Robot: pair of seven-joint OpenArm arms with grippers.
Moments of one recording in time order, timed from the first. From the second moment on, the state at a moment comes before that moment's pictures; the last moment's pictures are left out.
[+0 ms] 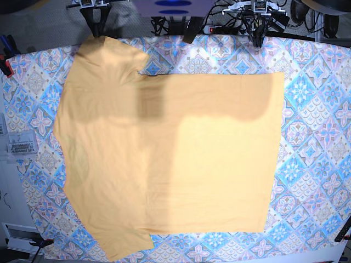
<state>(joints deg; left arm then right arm) 38.1 -2.8 -6.0 51.7 -1.6 2.1 -74.9 -42.9 4.2 7.2 55.7 -1.6 7.9 68.2</state>
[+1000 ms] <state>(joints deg) 47.9 -3.3 -6.3 100.0 -1.2 2.0 -15.8 -49.6 4.4 10.5 104.7 -15.3 8.1 5.2</state>
